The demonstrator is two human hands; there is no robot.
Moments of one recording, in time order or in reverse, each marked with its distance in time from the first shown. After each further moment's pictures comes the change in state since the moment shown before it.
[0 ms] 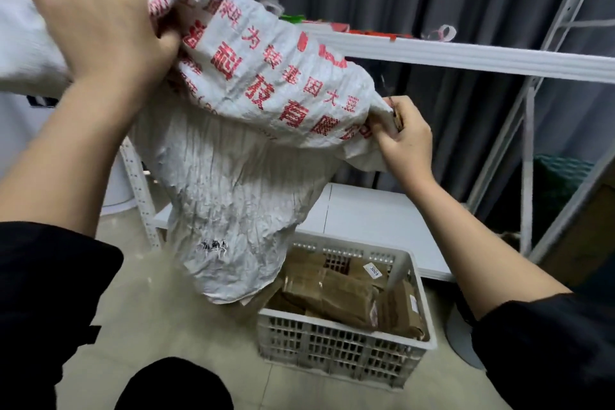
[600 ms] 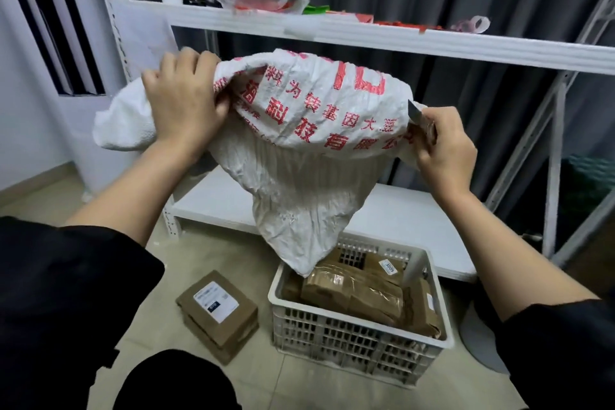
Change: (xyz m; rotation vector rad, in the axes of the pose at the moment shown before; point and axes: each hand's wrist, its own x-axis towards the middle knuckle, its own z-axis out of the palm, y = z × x) left_hand -0.069 -0.008 0.050 0.085 -0.099 0.081; right_hand -0.017 0.023 0.000 -0.285 0.040 -0.075
